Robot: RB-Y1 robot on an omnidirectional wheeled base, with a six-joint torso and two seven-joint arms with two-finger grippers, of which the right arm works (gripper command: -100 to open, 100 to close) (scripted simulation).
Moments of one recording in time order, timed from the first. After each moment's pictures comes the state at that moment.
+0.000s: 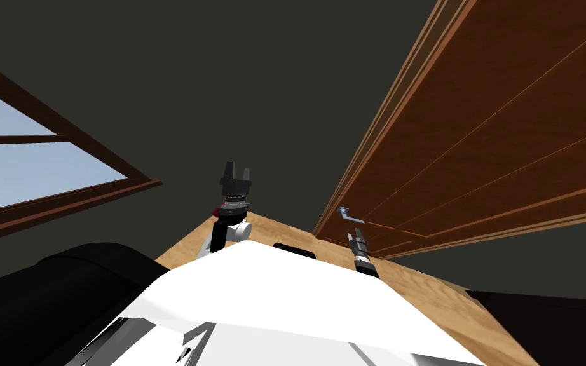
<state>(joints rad) 0.16 -0.34 0.00 -0.81 -0.12 -0.90 -0.27</state>
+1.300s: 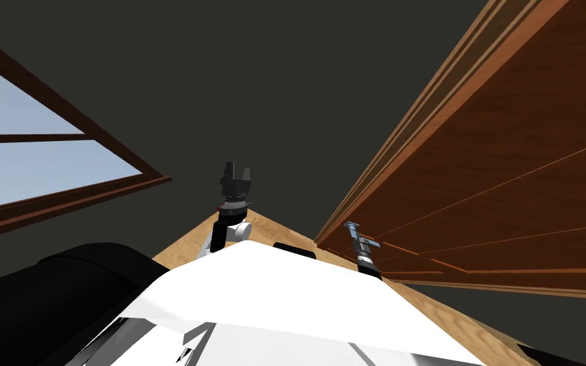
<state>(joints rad) 0.13 -0.34 -0.04 -0.74 -0.14 -0.91 -0.26</state>
